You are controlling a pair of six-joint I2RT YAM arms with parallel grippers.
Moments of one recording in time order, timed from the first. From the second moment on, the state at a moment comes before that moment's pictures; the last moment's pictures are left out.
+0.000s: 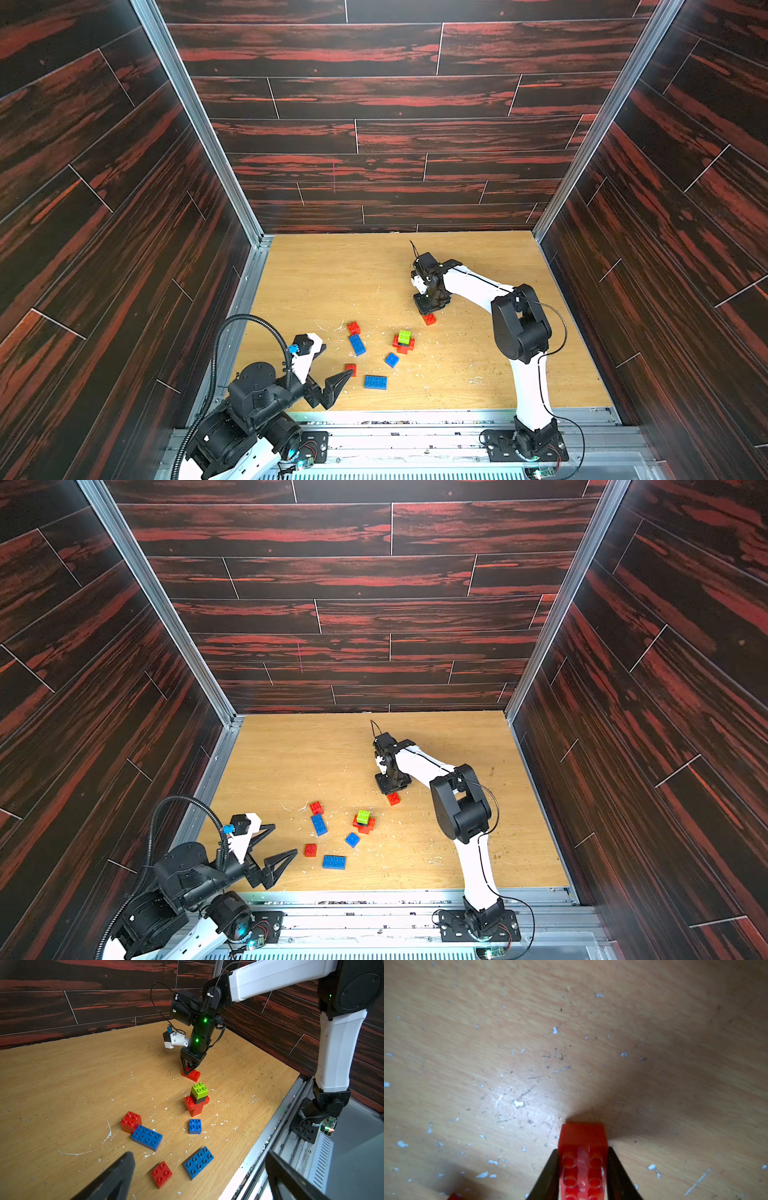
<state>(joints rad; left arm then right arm) -0.62 0.20 0.61 -0.72 0.22 -0.13 0.55 2.16 1.66 -0.90 -0.02 0.09</state>
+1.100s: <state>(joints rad) -0.62 0.20 0.61 -0.72 0.22 -0.13 0.58 1.90 1.71 -1.16 -0.18 -0.37</state>
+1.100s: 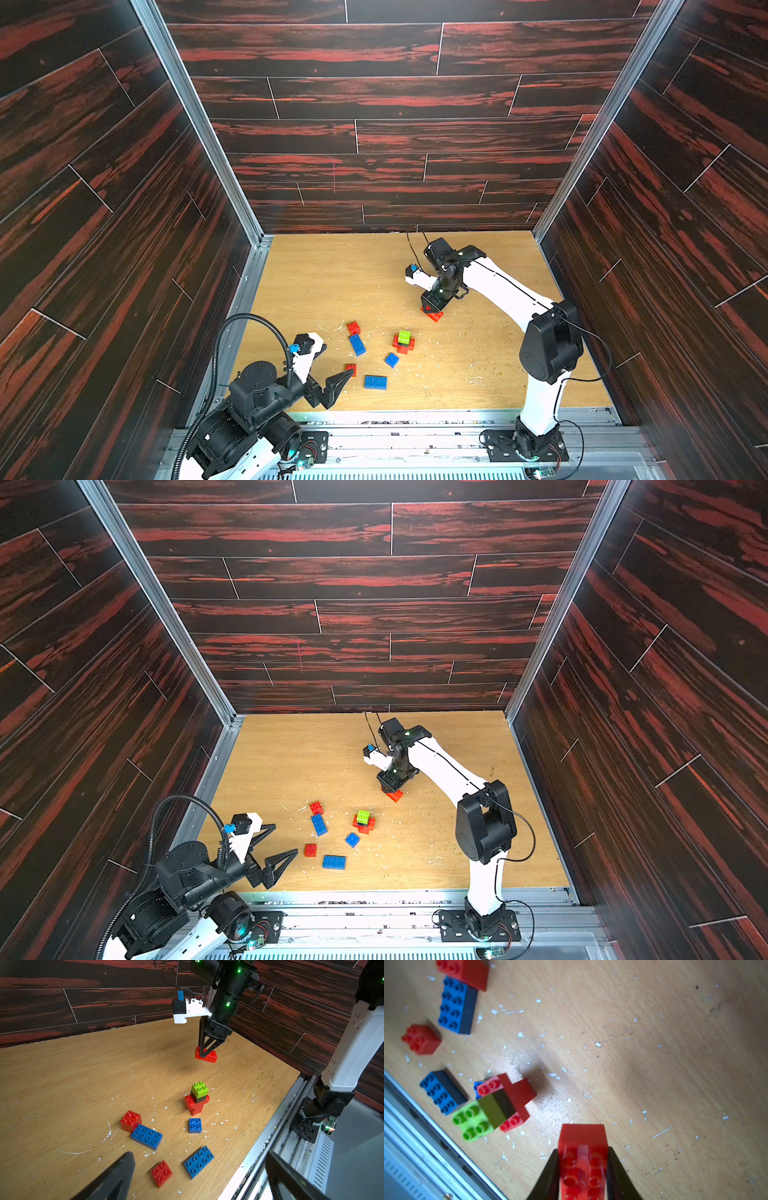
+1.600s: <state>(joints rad) -0.62 0.20 0.61 -0.72 0.22 -0.13 0.73 1.86 1.76 -1.27 -0.13 -0.53</state>
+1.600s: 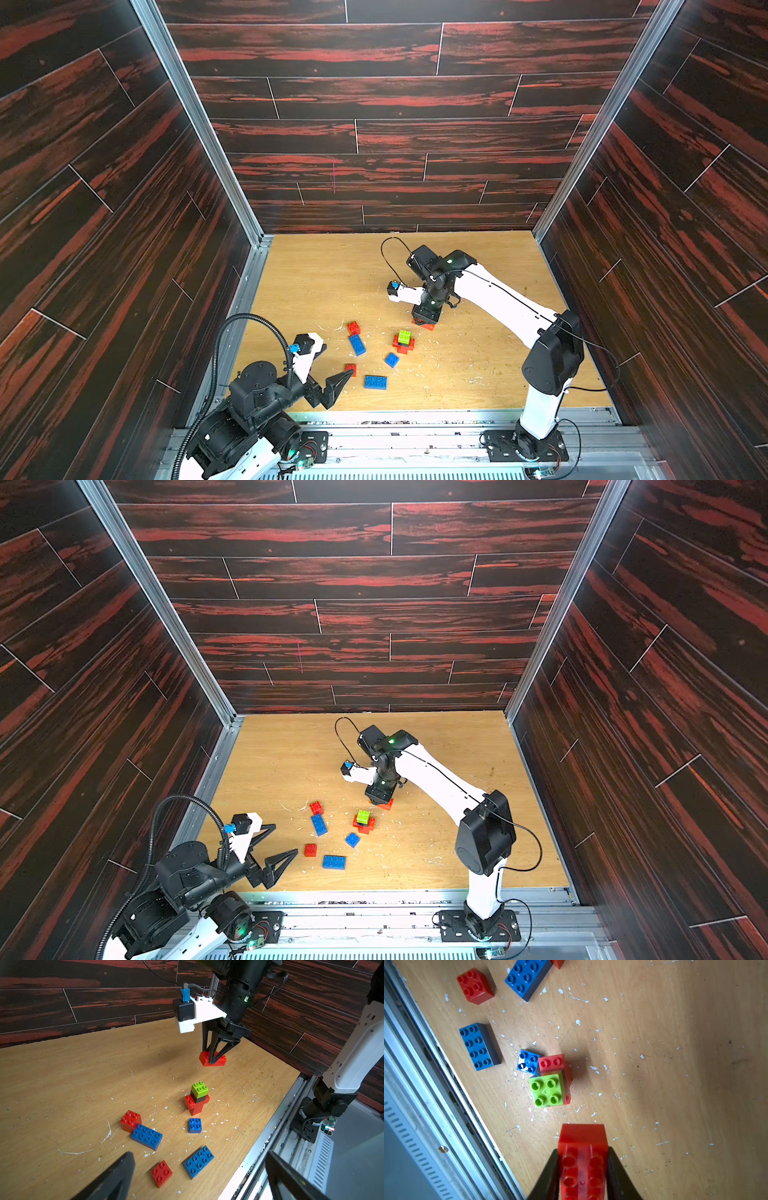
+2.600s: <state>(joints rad) -0.62 0.20 0.61 -0.72 0.22 -0.13 0.81 1.93 1.79 -1.29 -0.15 -0.57</state>
